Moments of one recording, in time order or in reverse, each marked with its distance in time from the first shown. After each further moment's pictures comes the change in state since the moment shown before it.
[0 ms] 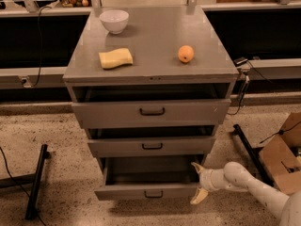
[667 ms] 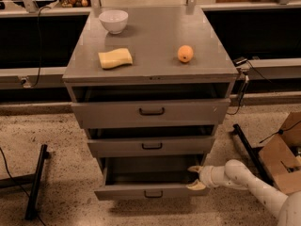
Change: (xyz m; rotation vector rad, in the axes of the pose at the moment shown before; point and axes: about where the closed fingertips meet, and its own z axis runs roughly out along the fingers) arm -0.007 -0.021 0.001 0.038 -0.038 0.051
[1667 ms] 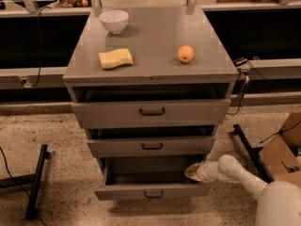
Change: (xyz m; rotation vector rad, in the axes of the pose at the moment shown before) arm 0.020 -0.034 0.032 0.026 0.049 0.037
